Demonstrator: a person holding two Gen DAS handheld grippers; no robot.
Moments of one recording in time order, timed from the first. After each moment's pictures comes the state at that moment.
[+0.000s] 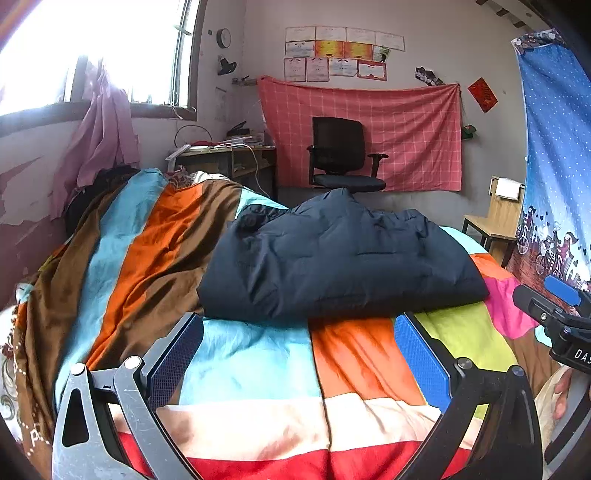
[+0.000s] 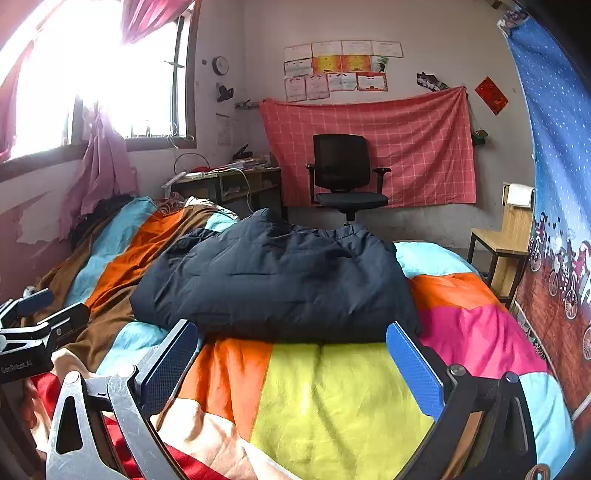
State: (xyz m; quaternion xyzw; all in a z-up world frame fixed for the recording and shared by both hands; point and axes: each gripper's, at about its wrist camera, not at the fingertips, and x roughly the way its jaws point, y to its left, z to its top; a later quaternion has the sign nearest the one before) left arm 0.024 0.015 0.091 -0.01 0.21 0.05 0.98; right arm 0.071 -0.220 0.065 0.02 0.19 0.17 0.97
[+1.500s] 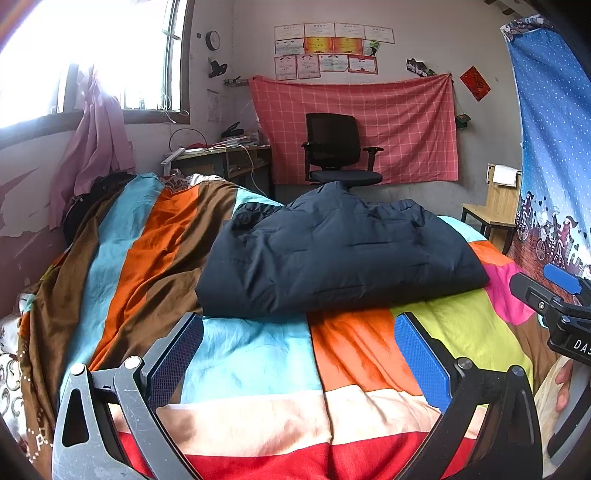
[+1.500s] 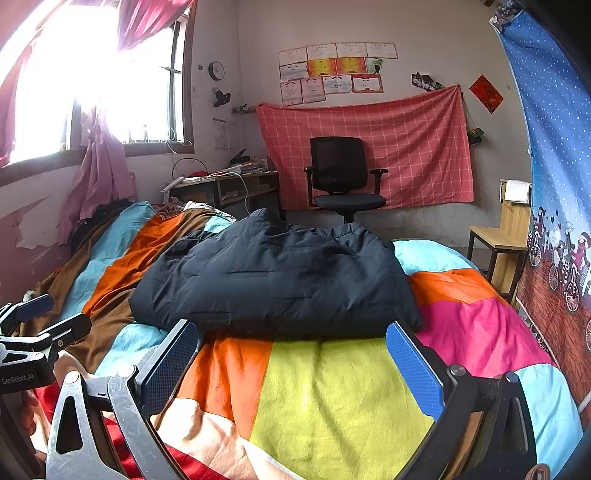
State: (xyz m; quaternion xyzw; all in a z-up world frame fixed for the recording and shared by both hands) left arm 0.024 0.015 0.087 0.01 0.22 0.04 0.97; right arm 0.067 -0.222 0.055 0.03 0.19 0.17 0.97
